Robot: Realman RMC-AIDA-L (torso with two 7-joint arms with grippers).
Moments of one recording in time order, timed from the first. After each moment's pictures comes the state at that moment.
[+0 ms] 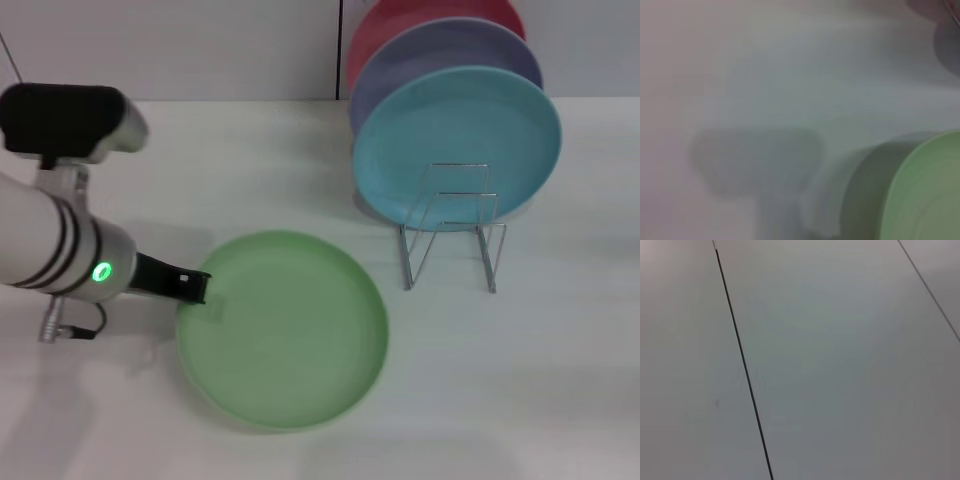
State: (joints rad) left arm -0.42 -2.06 -1.50 -1.46 2.68 -1.24 -0.05; right arm 0.43 2.03 0.41 -0.19 -1.43 -1.53 0.64
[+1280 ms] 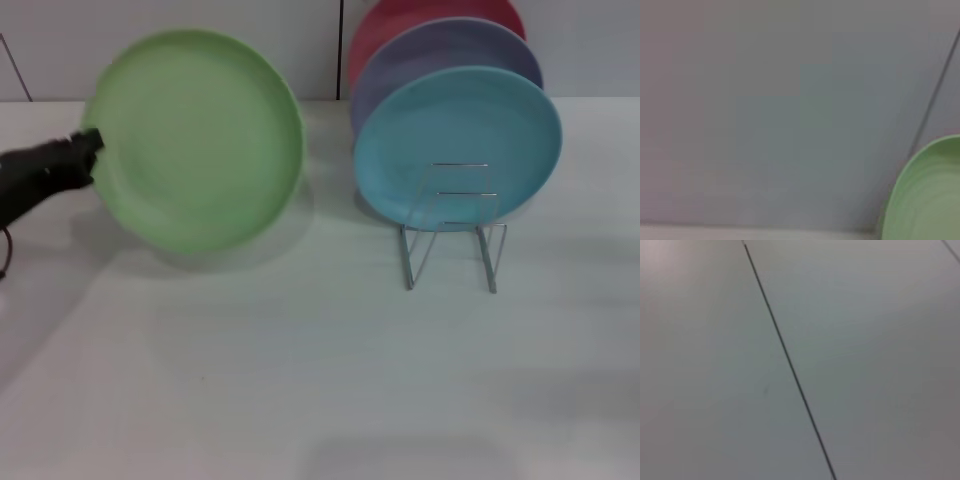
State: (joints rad) left arm -0.16 -2.07 -1.79 -1.08 1.34 -0.63 1.46; right arm 0.43 2.08 0.37 -0.11 -1.46 -1.58 0.61
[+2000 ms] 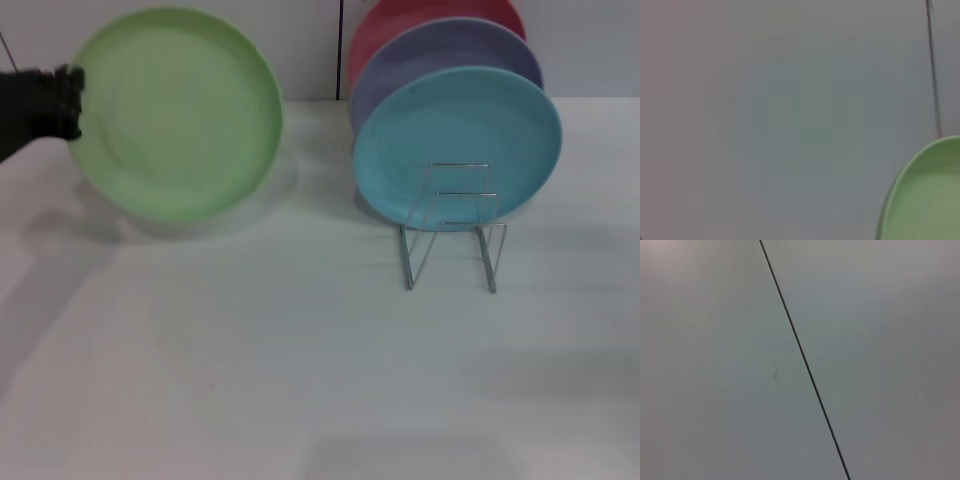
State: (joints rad) left arm -0.19 -2.07 -1.74 -1.28 1.68 -0.45 1.51; right arm 0.47 2.07 0.36 -0.09 -1.46 -1.53 0.57
